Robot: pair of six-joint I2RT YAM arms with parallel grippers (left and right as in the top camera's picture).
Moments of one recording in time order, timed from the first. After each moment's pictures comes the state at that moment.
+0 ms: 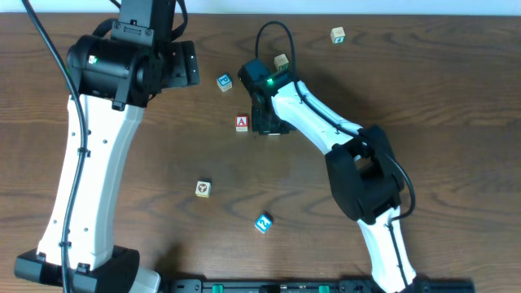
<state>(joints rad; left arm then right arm) -0.26 1.67 2.06 -1.39 -0.27 -0.33 0.59 2.30 1.84 -1.02 0.11 0.58</state>
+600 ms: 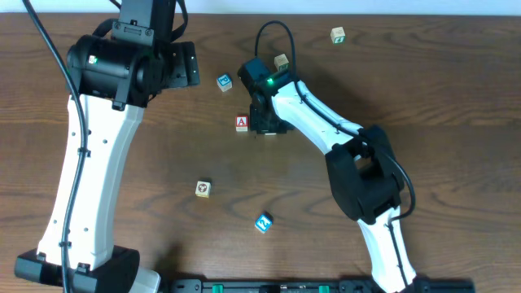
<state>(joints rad) -0.26 1.67 2.06 -1.39 -0.26 -0.33 0.59 2.30 1.84 -0.99 0.07 0.58</state>
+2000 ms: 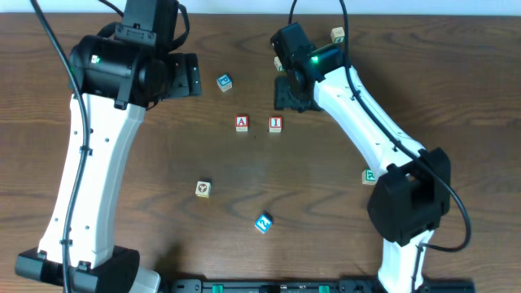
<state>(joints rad) -0.26 1.67 2.03 -1.45 -0.22 -0.33 0.48 2.05 1.86 -1.11 0.12 0.51</state>
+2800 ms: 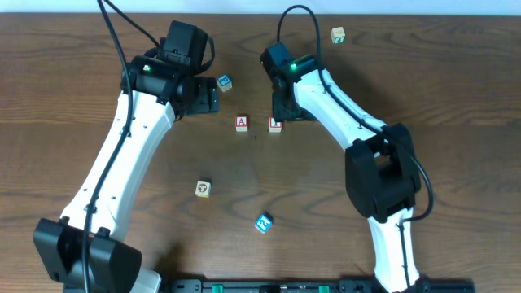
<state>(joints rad) -0.30 1.68 1.64 -1.16 -0.21 -0.37 0.49 2.25 1.86 -1.07 0.20 0.51</state>
